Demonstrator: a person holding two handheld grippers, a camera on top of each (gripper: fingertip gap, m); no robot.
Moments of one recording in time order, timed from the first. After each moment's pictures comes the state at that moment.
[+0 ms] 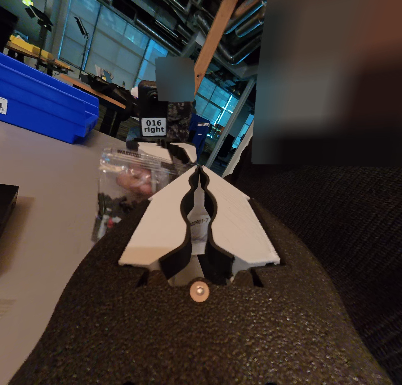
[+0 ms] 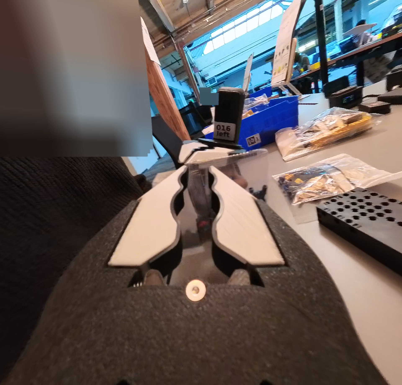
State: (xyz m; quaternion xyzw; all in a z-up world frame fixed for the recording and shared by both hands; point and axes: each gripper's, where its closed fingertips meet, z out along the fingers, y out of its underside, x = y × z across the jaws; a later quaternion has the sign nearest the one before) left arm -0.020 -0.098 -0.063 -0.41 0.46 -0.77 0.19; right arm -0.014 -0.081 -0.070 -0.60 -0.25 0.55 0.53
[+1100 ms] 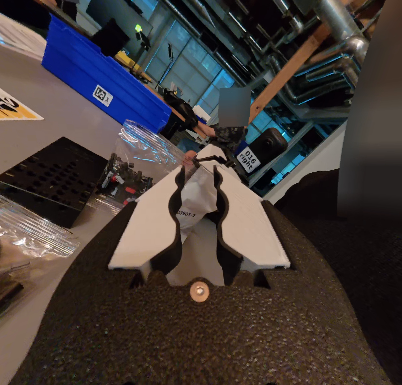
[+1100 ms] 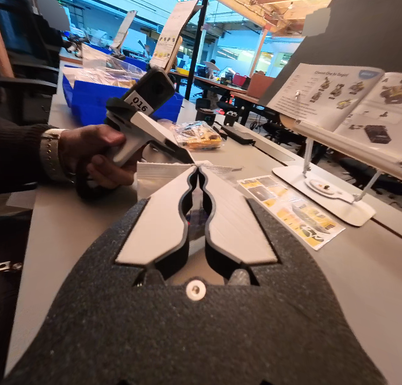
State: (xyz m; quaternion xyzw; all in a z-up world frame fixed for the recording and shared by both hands) left arm 0.000 -0.039 -0.085 -0.55 0.34 -0.73 0.22; right arm 0.014 -0.035 -0.086 -0.65 -0.29 0.13 0.69
